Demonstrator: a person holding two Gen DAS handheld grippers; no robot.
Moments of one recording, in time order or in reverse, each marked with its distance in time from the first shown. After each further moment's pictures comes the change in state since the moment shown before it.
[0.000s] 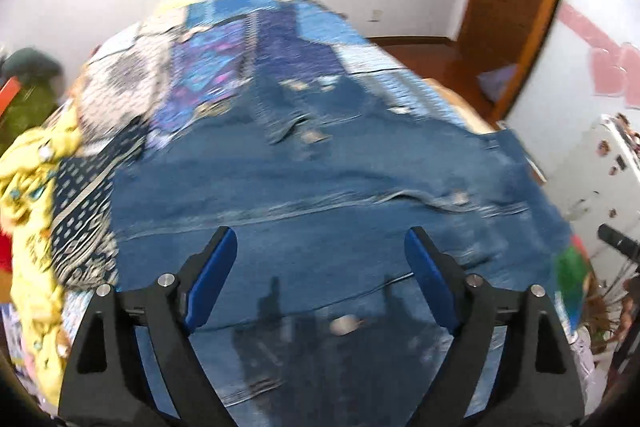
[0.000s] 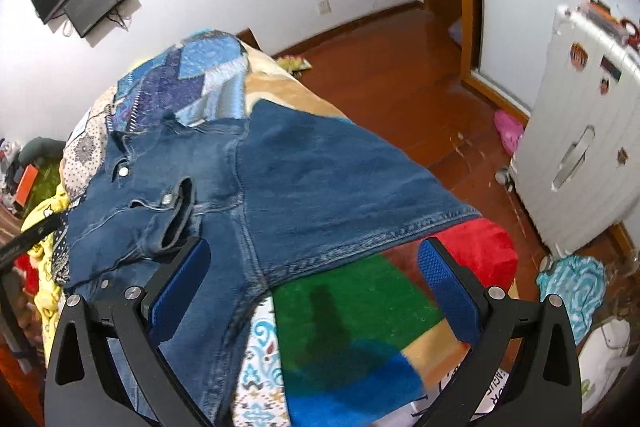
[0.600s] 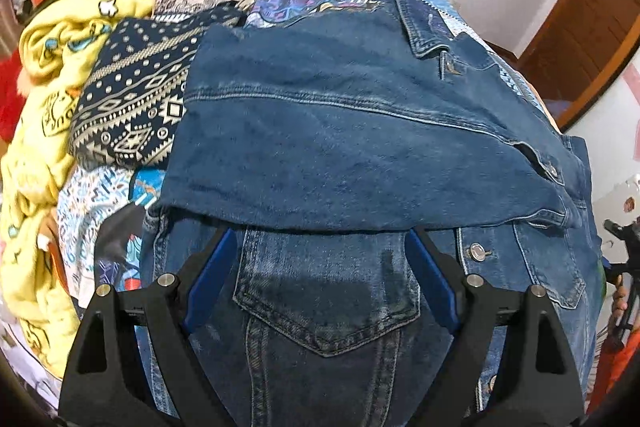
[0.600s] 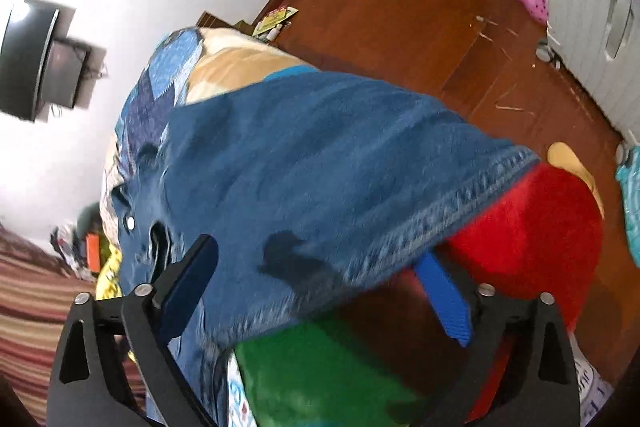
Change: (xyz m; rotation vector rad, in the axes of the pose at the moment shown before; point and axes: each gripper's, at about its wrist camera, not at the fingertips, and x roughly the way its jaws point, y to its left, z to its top) left arm 0.030 0.095 -0.078 -0.294 0.123 0.055; right arm 0.088 -0.086 0.016 0.374 0.197 0.228
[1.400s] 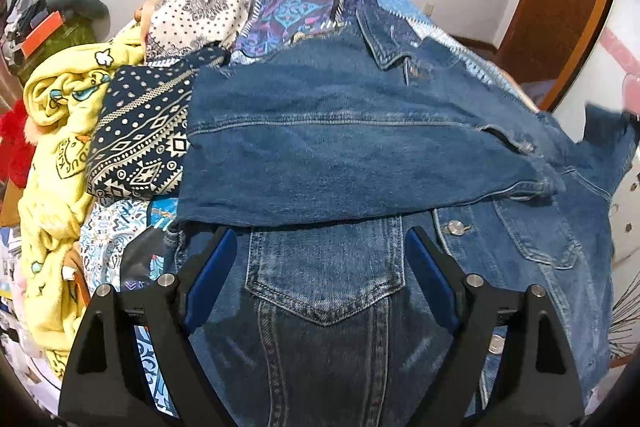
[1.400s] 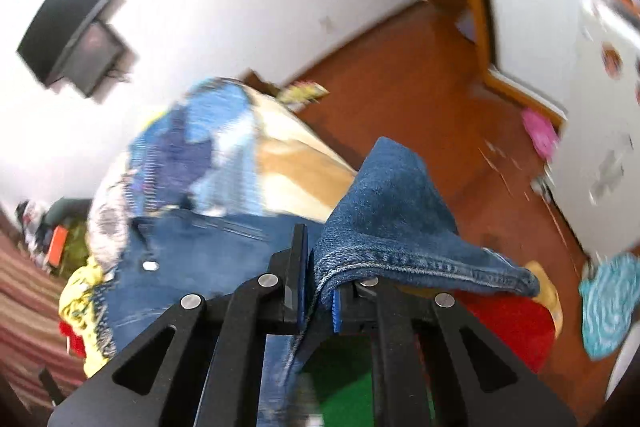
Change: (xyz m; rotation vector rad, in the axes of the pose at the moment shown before) left arm -0.044 -0.014 -0.015 0.144 -0.105 0.000; right arm -0.088 0.163 0.008 -0.347 -0.295 -0.052
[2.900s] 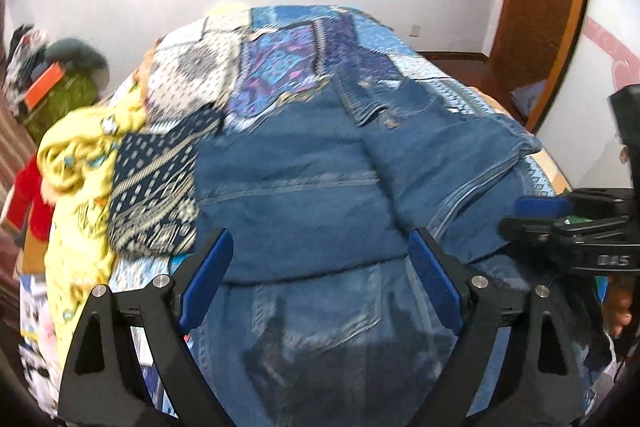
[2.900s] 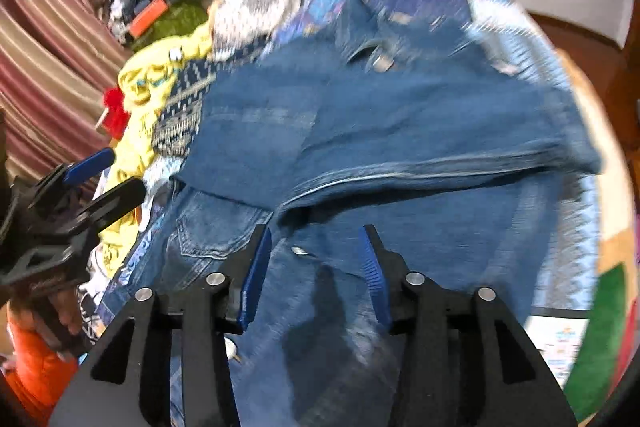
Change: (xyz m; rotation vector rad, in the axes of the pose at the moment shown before) left arm -0.032 -0.037 0.036 0.129 -0.108 0.039; right arm 0.069 0.172 -0.143 -0.536 0.408 0.239
